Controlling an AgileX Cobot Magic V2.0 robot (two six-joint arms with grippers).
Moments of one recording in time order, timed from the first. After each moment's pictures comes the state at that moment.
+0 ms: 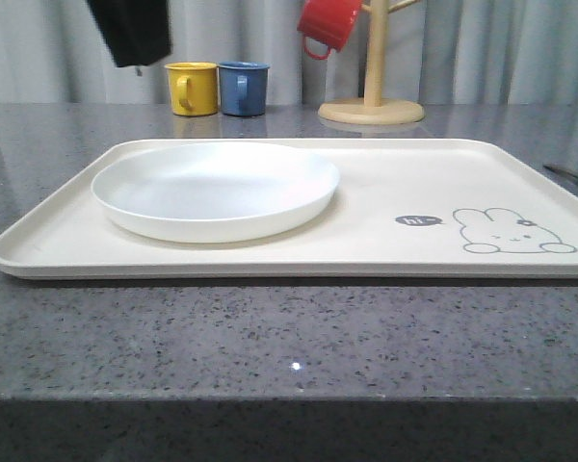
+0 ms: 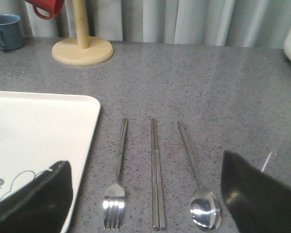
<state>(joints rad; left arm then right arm) -0.55 1.60 -1.58 0.01 1.18 0.10 -0.03 0.38 -0.50 0.04 0.45 -0.01</state>
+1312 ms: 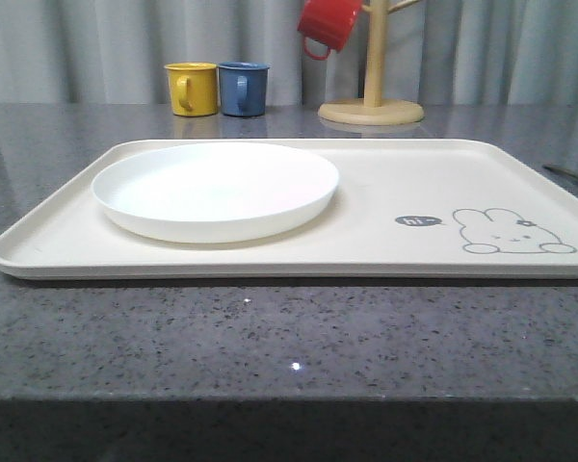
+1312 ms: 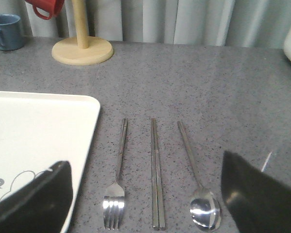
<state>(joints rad) -0.23 0.32 -0.35 -0.06 0.26 0.10 -0.03 0.38 -0.50 0.04 0.45 -0.01</state>
